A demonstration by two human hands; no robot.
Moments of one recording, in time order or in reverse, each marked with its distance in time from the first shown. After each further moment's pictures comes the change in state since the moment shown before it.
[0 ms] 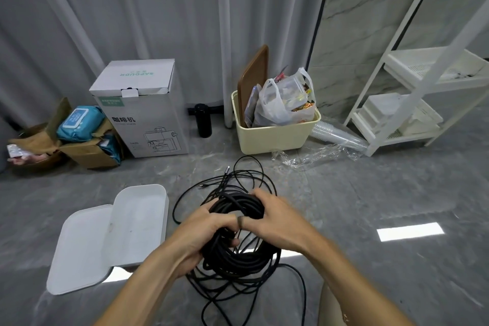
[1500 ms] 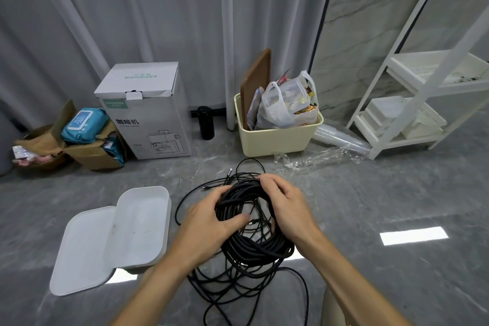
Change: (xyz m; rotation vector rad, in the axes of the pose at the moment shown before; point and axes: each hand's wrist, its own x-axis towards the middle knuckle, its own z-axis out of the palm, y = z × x) left_hand -0.008 0.002 0.004 0.605 0.300 0.430; right_hand 0.003 -0.007 0.000 0.553 0.349 0.023
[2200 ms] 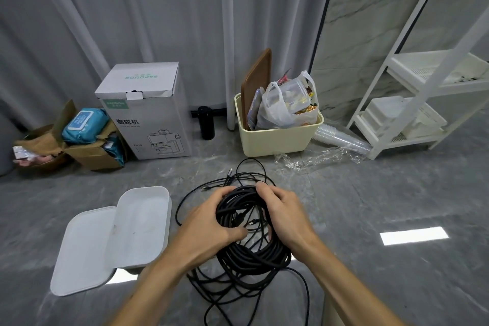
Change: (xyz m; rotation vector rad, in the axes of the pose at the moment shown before) left_hand 0.002 -0.010 -0.004 0.039 -0.104 0.007; right_hand -0.001 0.008 0.007 -0.095 0.004 0.095
